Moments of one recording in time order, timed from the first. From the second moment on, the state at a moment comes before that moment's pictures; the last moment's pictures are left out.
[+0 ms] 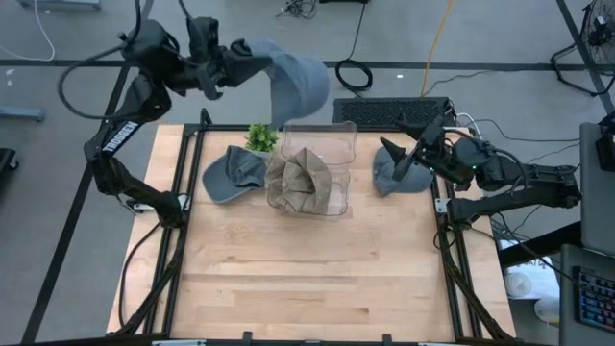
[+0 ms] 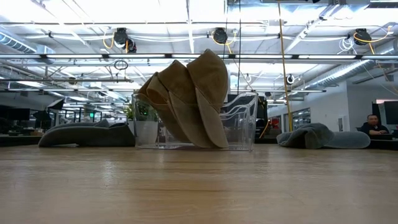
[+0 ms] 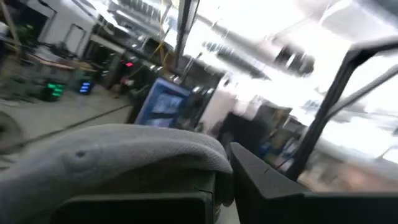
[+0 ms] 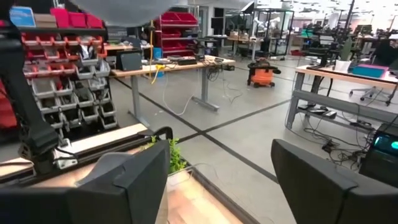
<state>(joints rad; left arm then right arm) 0.53 1.44 1.97 -0.19 0.55 -0.62 -0.01 0.82 0.99 -0.22 0.68 0.03</state>
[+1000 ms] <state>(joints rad) 0.74 1.65 2.07 -0.71 0.36 0.38 -0.01 0.83 0.99 -0.22 0.68 0.04</state>
